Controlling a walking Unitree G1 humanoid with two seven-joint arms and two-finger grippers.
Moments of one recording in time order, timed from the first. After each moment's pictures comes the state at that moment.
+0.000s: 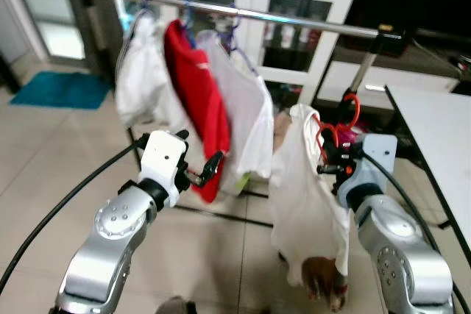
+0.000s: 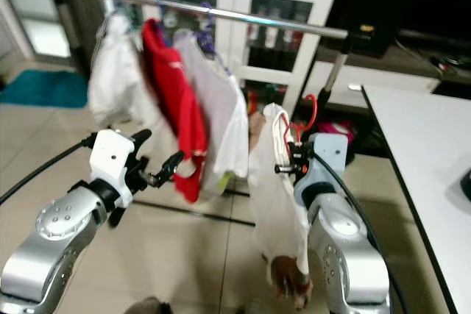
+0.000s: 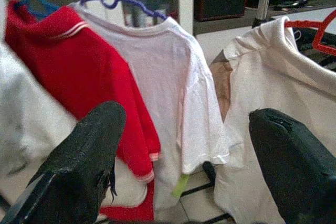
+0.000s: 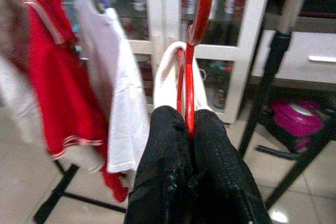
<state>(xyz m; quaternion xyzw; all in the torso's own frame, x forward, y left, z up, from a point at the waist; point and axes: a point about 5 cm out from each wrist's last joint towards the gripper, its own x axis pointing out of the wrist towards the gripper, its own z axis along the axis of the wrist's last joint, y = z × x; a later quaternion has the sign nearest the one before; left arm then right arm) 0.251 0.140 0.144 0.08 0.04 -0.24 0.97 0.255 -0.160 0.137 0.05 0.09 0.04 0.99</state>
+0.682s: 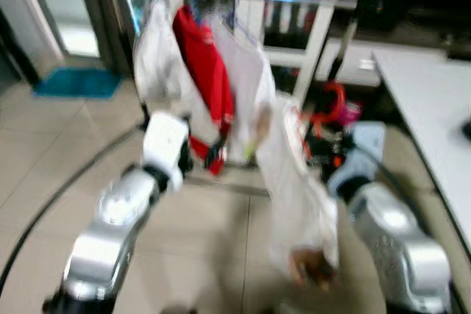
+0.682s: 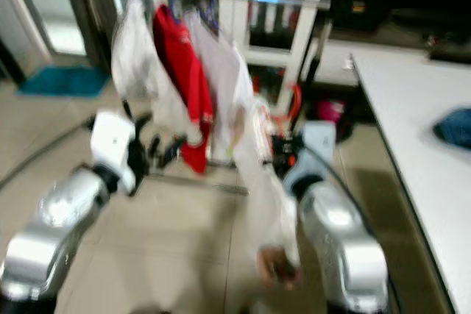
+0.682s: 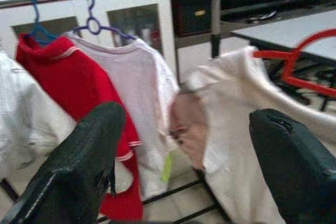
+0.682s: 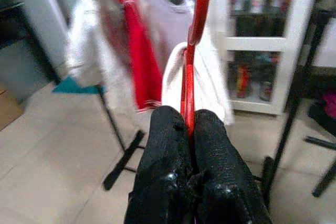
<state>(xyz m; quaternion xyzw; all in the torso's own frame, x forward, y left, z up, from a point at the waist) 0.266 0.135 0.164 0.10 0.00 -0.25 0.96 0.259 -0.136 0.149 0.09 0.08 0.16 0.98</state>
